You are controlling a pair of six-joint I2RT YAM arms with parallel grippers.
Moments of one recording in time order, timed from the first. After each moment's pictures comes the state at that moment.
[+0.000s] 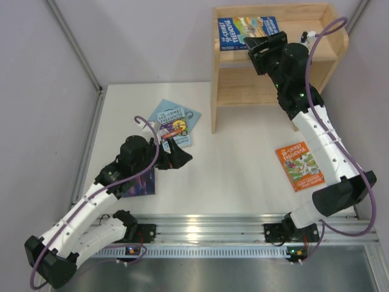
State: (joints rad) left arm -0.58 0.83 0.77 -0.35 0.22 -0.68; right arm 0.37 1.53 1.75 -0.19 0.16 1.18
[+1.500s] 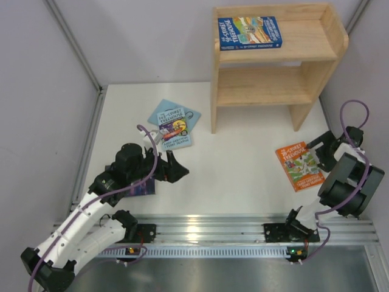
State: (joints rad) left arm -0.58 0.72 0.73 -0.46 0.32 -0.51; right arm -0.60 1.55 0.86 -0.34 -0.22 0.49
